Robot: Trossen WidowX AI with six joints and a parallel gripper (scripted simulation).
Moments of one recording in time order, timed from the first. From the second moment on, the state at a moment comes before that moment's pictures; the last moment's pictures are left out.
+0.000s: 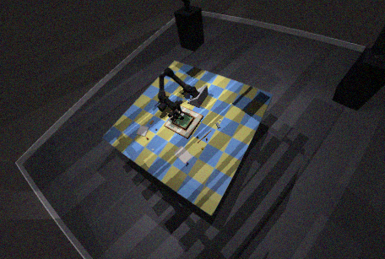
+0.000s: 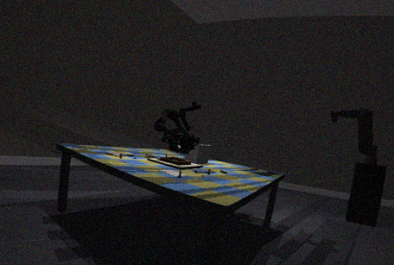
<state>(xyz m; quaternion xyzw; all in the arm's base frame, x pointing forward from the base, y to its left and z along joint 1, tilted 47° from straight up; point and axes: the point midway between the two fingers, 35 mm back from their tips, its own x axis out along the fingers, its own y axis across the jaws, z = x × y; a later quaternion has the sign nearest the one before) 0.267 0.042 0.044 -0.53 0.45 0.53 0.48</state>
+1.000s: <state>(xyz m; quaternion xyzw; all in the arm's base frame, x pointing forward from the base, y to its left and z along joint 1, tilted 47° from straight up) 0.263 0.067 0.067 -0.53 0.44 0.54 0.48</state>
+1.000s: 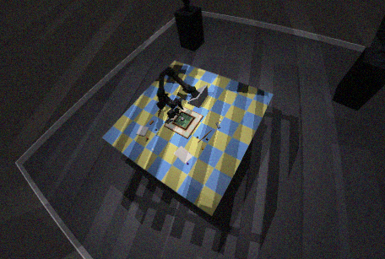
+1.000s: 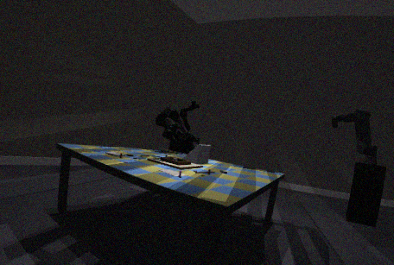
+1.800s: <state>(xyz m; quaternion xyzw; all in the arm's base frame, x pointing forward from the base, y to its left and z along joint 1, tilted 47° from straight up) 0.265 0.042 0.039 -0.64 0.64 0.21 0.37</state>
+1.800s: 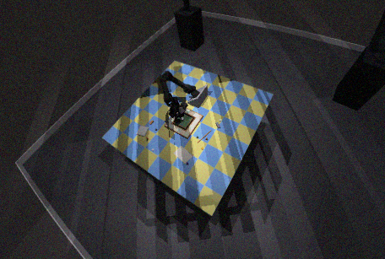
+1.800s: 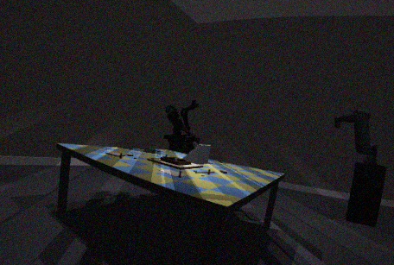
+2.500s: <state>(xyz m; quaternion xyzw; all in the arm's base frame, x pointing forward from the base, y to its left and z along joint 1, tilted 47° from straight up) 0.258 -0.037 0.088 -0.31 0.62 -0.24 0.68</state>
